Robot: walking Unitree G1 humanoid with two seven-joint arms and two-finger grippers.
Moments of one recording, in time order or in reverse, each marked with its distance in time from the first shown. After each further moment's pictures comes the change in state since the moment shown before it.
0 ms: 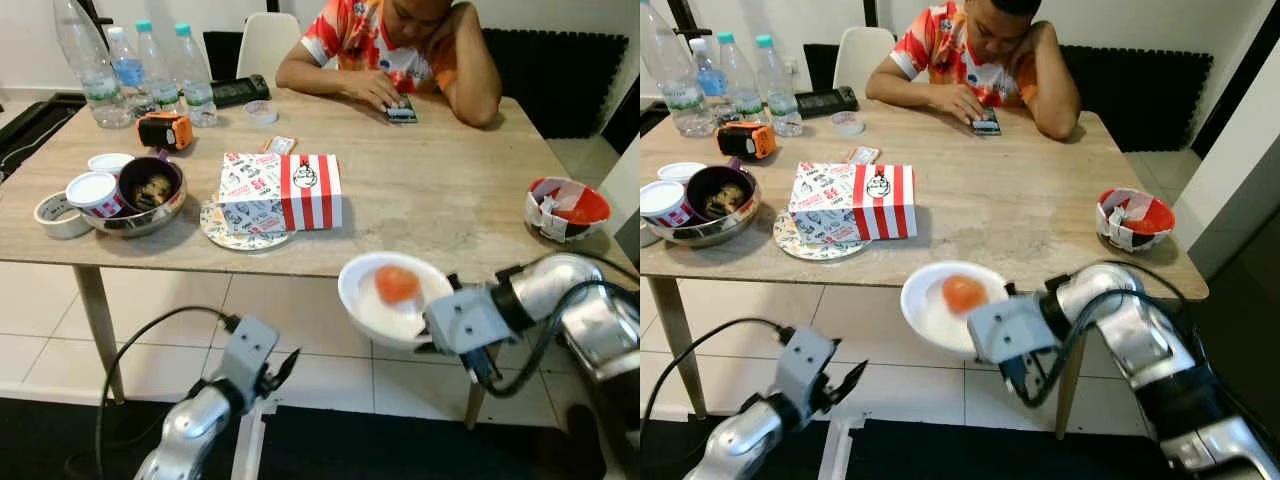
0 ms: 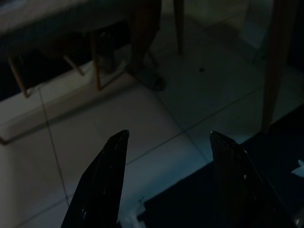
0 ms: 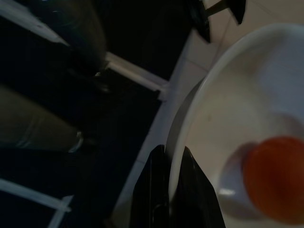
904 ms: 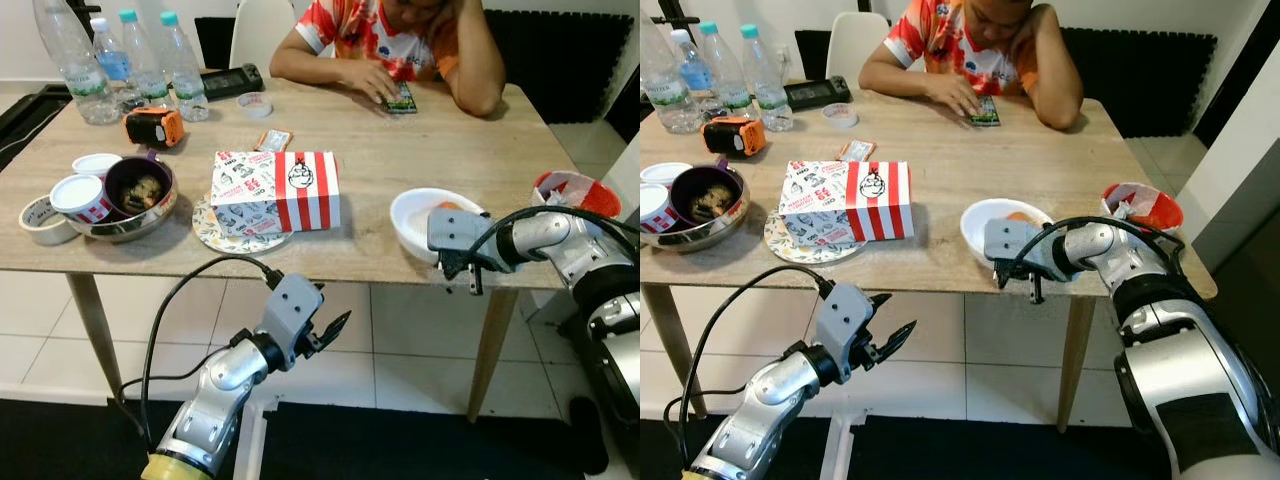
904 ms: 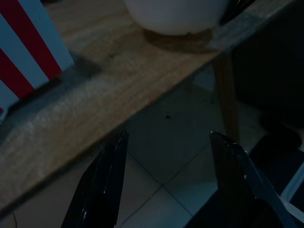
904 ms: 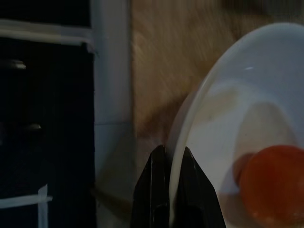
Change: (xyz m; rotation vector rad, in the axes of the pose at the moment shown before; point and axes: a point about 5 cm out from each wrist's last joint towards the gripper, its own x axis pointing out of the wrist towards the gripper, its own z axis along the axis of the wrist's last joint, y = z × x) left arm 0.037 -0.021 0.080 0.076 -0.238 -0.196; right arm -0.022 -0.082 -0.054 0.216 0.224 -0.357
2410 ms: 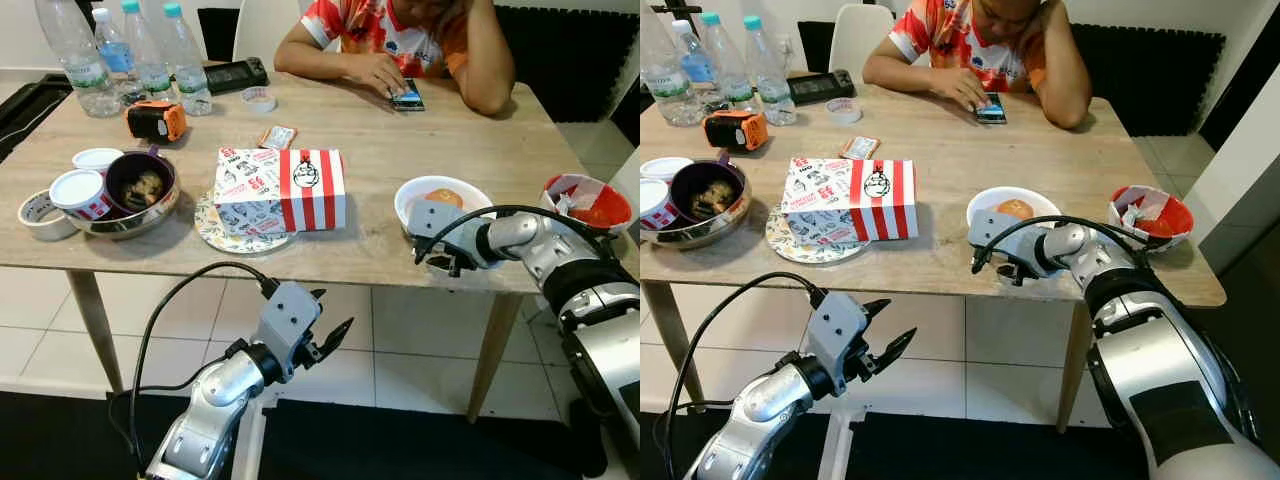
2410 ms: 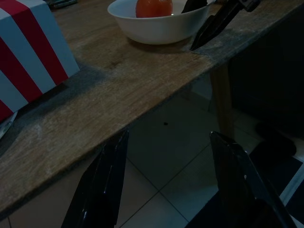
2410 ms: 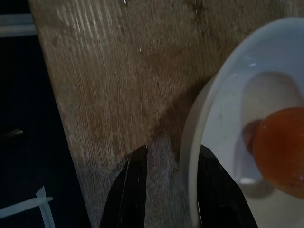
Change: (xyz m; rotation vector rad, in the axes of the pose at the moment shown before) left arm -0.013 -0.007 0.015 0.012 -0.034 -0.008; right arm 0.015 -0.007 -0.004 0.153 0.184 -0.171
